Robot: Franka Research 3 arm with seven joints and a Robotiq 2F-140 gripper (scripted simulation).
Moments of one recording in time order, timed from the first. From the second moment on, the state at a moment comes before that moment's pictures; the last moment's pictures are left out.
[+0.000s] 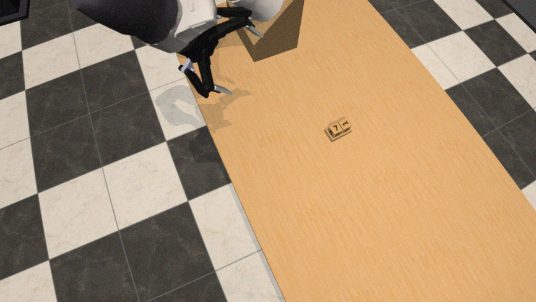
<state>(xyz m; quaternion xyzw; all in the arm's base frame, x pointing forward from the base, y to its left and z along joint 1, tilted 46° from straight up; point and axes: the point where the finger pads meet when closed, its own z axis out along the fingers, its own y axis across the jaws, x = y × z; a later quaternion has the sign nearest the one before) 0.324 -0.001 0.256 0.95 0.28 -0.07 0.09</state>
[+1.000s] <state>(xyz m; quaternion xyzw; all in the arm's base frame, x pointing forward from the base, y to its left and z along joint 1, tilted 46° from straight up) 0.436 0.050 0.044 0.67 0.64 -0.25 0.28</state>
